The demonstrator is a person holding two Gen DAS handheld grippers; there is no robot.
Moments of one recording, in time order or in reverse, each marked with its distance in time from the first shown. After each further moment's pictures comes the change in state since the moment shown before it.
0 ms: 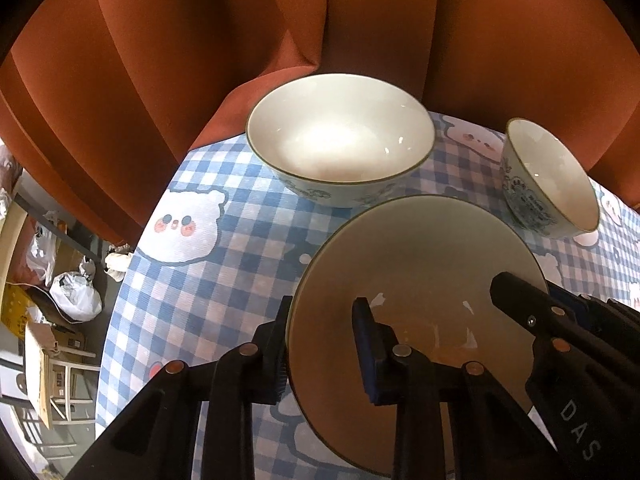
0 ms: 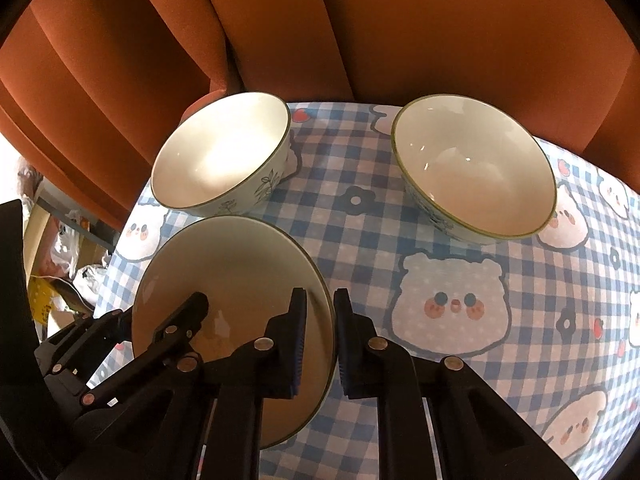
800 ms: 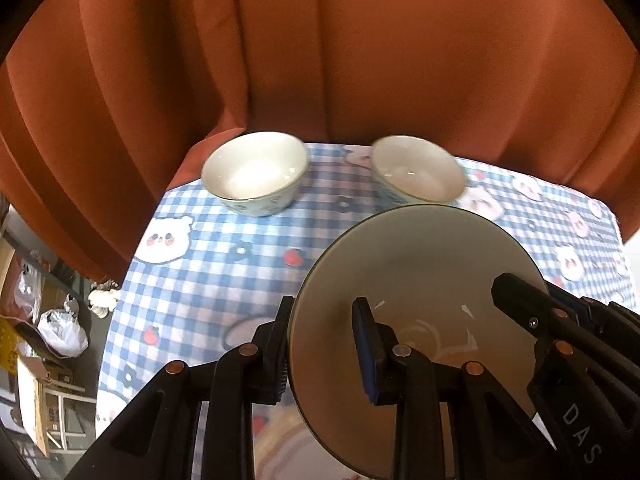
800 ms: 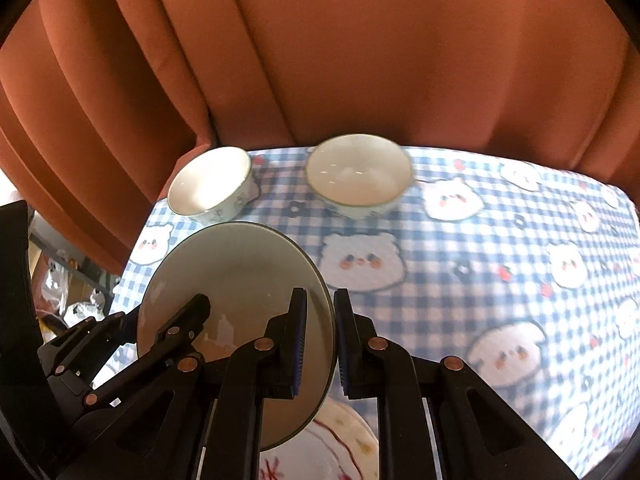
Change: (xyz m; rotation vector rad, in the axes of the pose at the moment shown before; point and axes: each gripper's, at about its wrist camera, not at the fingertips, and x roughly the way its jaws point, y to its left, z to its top) left arm -0.109 -0.049 -0.054 0.119 -0.139 -0.128; right arm -0.135 -0.025 -0.069 0.099 -0.160 -0.110
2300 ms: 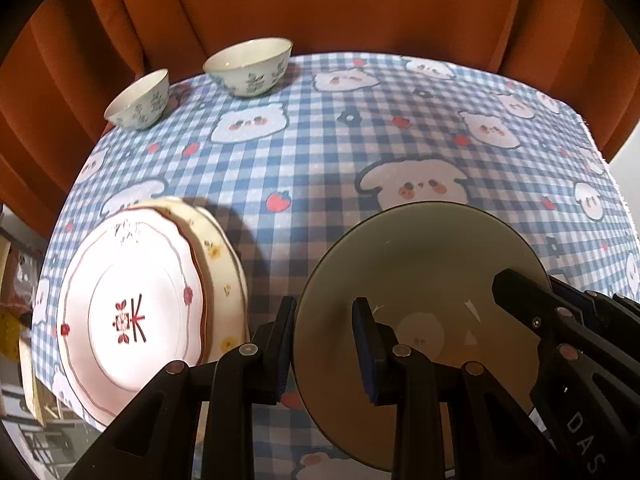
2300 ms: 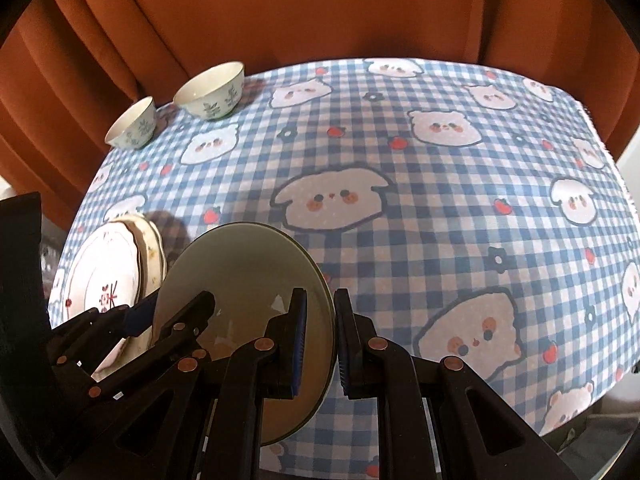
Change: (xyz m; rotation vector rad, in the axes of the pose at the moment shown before) left arm -0.008 -0.198 -0.130 0.079 0.145 0.026; right arm -0.050 -0.194 -0.146 0.068 0.099 0.006
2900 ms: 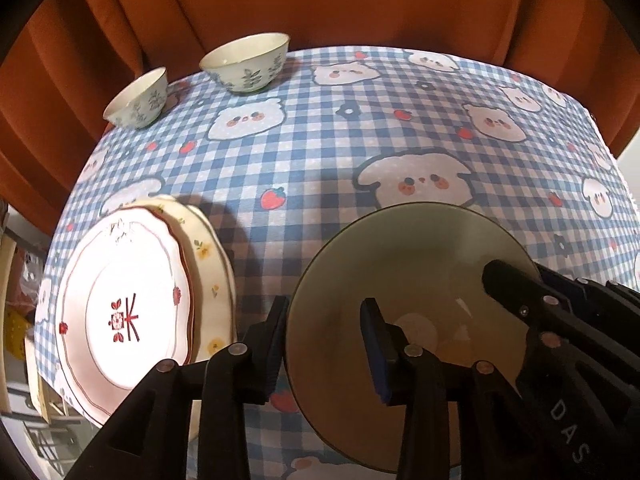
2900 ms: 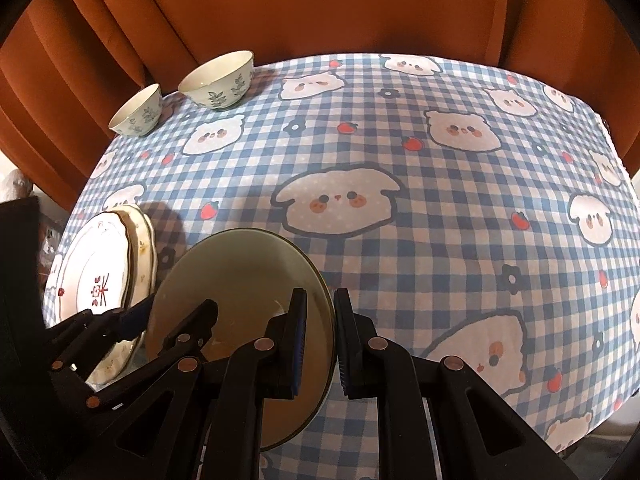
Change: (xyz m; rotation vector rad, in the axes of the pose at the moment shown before) left arm 0.007 -0.012 0.002 0.019 0.004 0.030; right arm 0.018 -0.005 0.008 -0.050 0.014 0.029
